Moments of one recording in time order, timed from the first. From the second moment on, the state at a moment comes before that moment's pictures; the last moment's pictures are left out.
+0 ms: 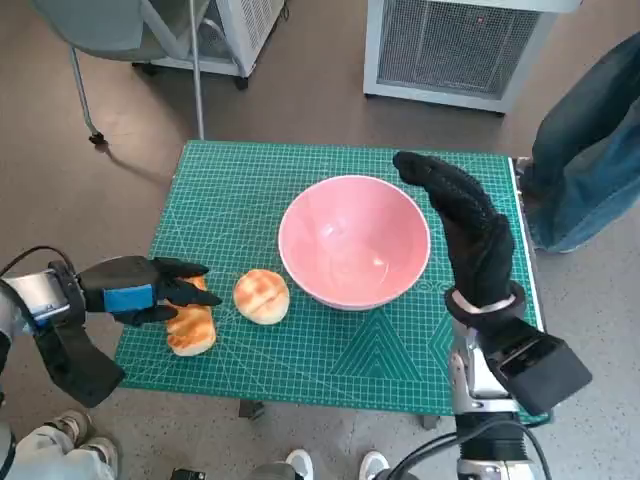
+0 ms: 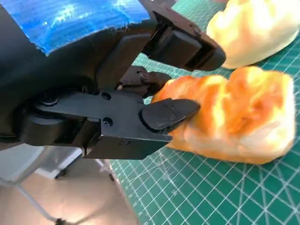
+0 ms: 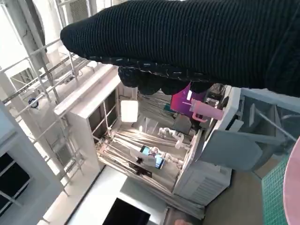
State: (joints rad) left arm -0.88 0.96 -0.84 1.08 1.27 -0.96 0.54; right arm -0.48 -0.04 -0.04 0.33 0.20 -0.73 0.34
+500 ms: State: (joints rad) left arm -0.89 0.96 -0.88 1.08 1.25 -0.92 0.51; right arm -0.47 -0.03 -0.04 0.33 0.20 -0.73 0.34
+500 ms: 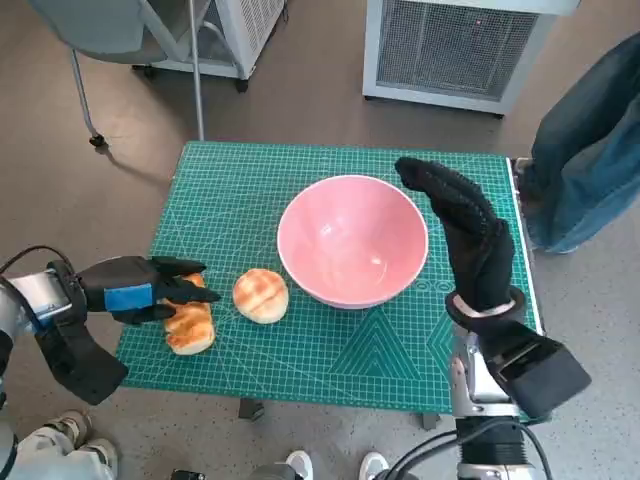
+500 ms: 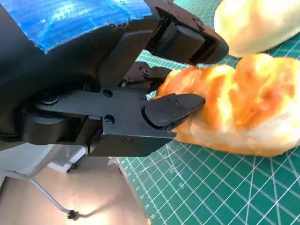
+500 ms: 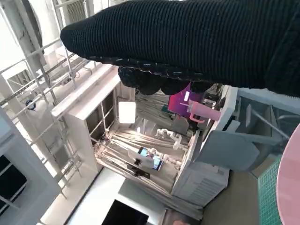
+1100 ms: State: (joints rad) left arm -0.91 0.97 -0.91 1.05 1.26 -0.91 0.46; right arm -0.46 -0.03 -0.04 0.32 0.20 -0.73 0.33
